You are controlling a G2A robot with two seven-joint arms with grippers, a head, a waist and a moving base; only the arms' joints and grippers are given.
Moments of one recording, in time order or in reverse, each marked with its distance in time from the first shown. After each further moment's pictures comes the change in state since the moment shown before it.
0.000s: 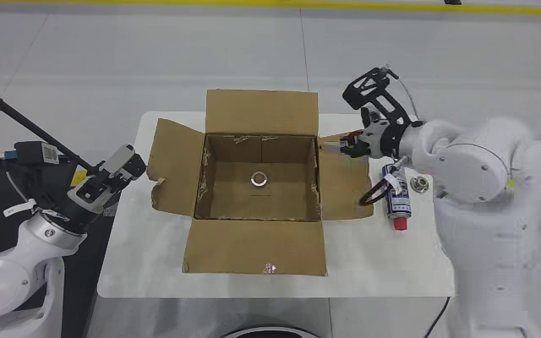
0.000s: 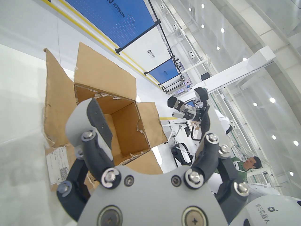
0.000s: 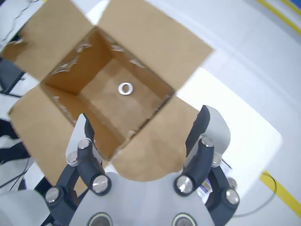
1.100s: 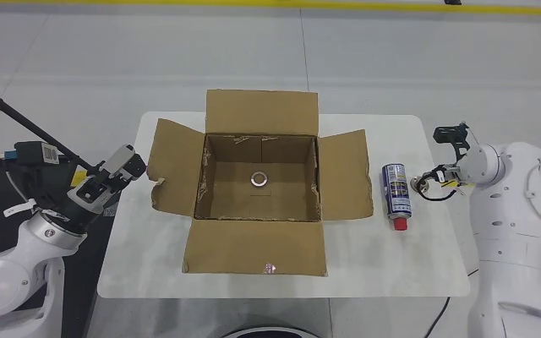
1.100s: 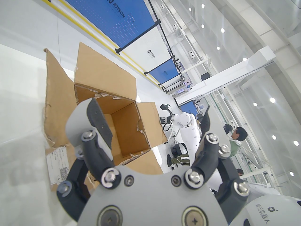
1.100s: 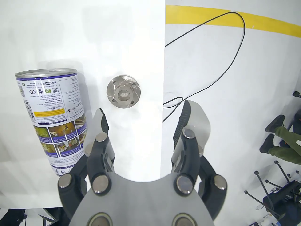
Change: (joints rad) left arm 0.000 0.000 0.000 0.000 0.000 0.000 0.000; right arm 0.033 0.077 0.153 0.771 -0.499 -0.011 -0.081
